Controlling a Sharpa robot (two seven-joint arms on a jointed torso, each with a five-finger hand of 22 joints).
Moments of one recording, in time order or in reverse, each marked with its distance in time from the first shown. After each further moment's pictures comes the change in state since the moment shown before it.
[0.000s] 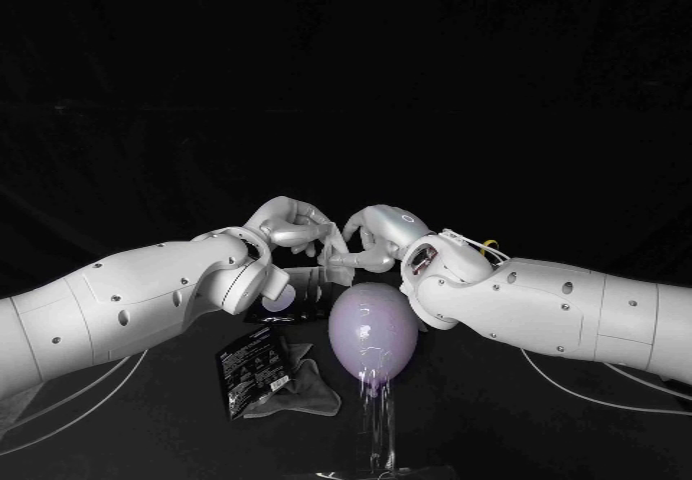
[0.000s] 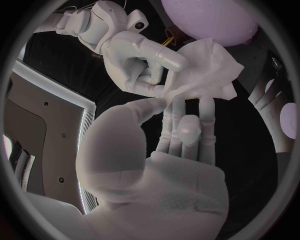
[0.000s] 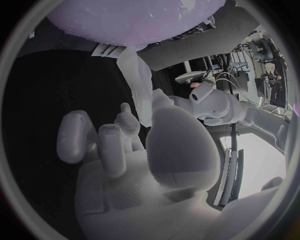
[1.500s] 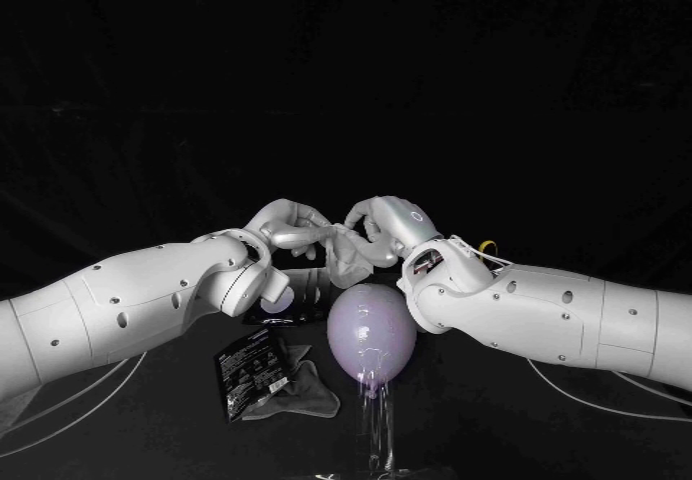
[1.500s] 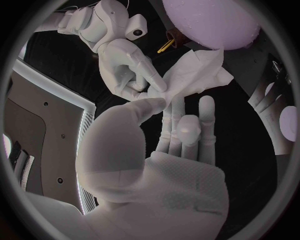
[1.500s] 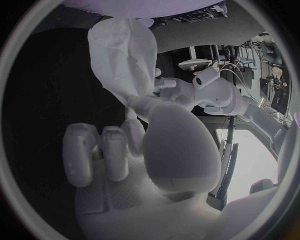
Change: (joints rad) left arm 0.000 0.002 0.000 0.001 -0.002 0.014 -0.009; left_hand -0.017 0.012 -0.009 -0.008 0.003 -0.017 0.005 0.011 0.000 0.004 -0.011 -0.010 0.002 -0.004 -0.002 0.000 -0.017 -0.002 0.004 -0.003 0.000 -0.005; right arm -0.013 -0.016 0.001 0.022 -0.012 -0.217 0.018; right_hand 0.075 0.029 0.678 -0.166 -0.098 0.086 -0.072 0.167 0.053 0.232 -0.081 0.183 0.156 -0.001 -0.074 0.083 0.000 -0.031 0.079 -0.065 0.264 0.000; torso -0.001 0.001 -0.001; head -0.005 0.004
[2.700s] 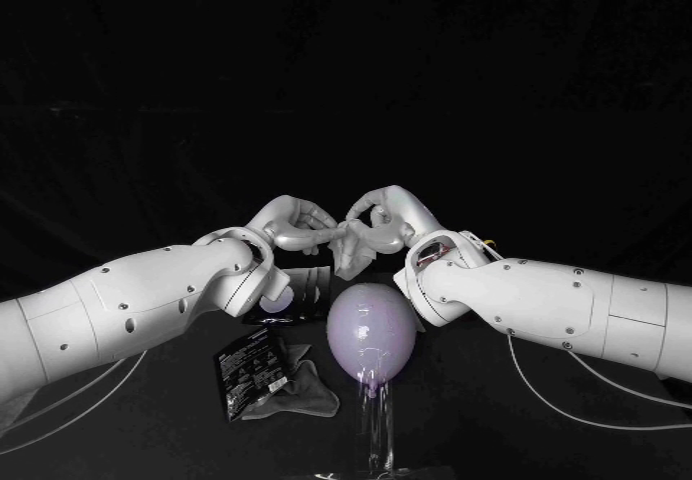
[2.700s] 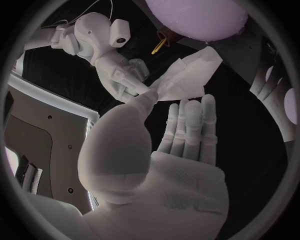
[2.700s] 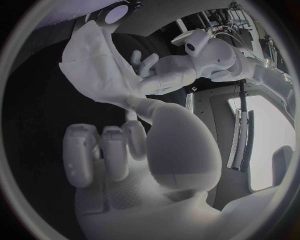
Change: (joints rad) left arm -0.004 0.017 -0.002 -0.017 -0.120 -0.046 0.010; left_hand 0.082 -0.040 -0.382 0.090 -0.221 -0.147 0.099 -0.175 0.063 -0.194 0.108 -0.111 -0.073 -0.236 0.097 -0.063 -0.306 0.003 -0.037 0.070 -0.148 -0.085; right arm 0.018 -0.013 0.011 0.011 0.419 -0.030 0.147; right_hand -0.074 0.023 0.060 -0.075 -0.014 0.010 -0.003 0.000 0.000 0.021 -0.004 0.022 0.003 0.001 -0.001 0.000 0.000 0.000 -0.004 -0.003 0.010 0.000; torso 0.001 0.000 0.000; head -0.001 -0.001
